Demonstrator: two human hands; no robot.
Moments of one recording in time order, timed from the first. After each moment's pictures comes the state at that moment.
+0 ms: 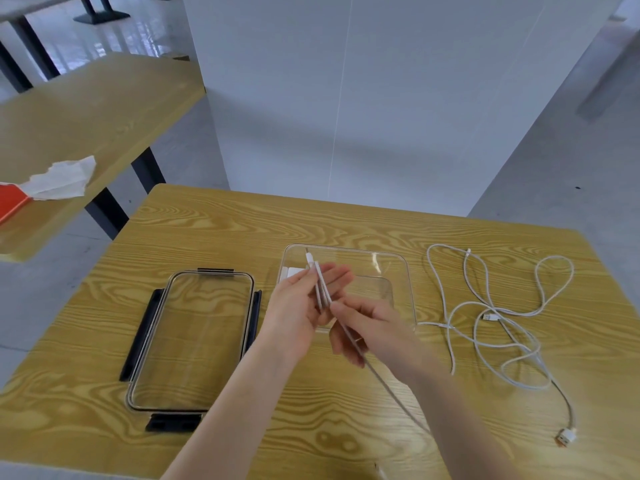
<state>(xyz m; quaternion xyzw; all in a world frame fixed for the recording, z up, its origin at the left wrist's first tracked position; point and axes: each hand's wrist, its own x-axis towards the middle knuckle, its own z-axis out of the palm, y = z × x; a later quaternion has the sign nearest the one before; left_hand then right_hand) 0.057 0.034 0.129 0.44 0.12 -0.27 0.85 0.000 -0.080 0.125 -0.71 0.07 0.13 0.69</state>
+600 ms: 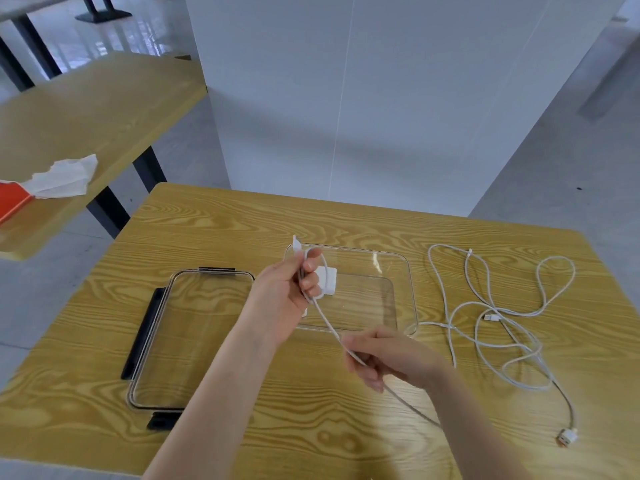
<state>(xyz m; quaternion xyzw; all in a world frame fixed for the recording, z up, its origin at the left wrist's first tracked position) 0.073 0.050 0.135 0.41 0.08 -0.28 0.87 -0.002 -0.113 0.084 -0.69 0.04 0.33 0.64</state>
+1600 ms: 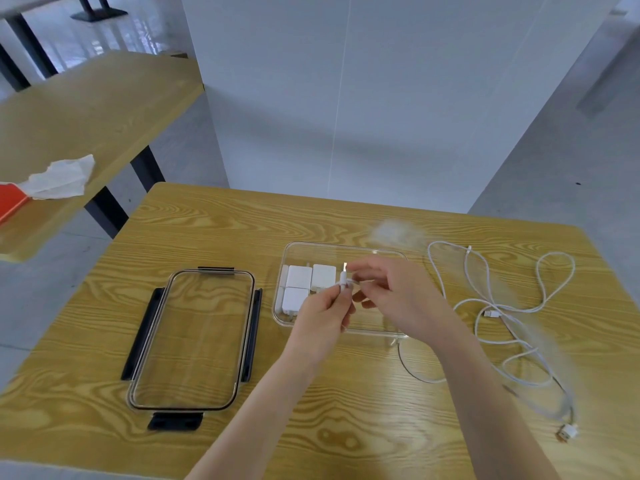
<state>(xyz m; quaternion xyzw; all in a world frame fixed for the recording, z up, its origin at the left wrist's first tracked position) 0.038 0.022 0.111 0.72 -0.06 -0.24 0.65 0.018 -0.102 0.156 -0.89 0.10 0.04 0.45</state>
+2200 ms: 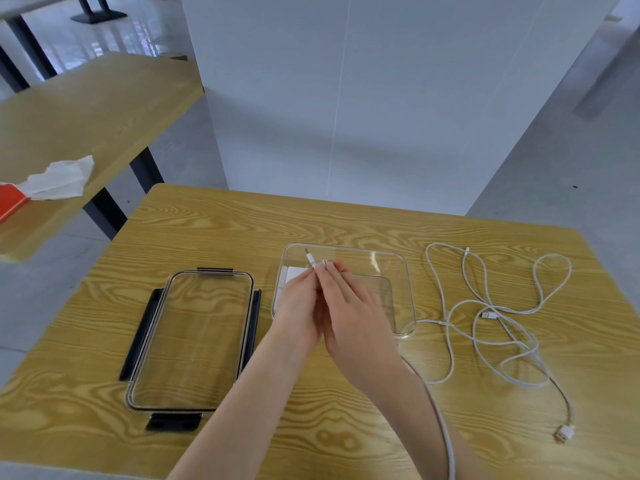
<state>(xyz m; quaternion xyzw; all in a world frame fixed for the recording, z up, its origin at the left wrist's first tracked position) 0.067 0.020 0.112 0.44 0.17 -0.30 0.83 0.009 -0.052 0.103 -0.97 -0.02 -0.15 0.19</state>
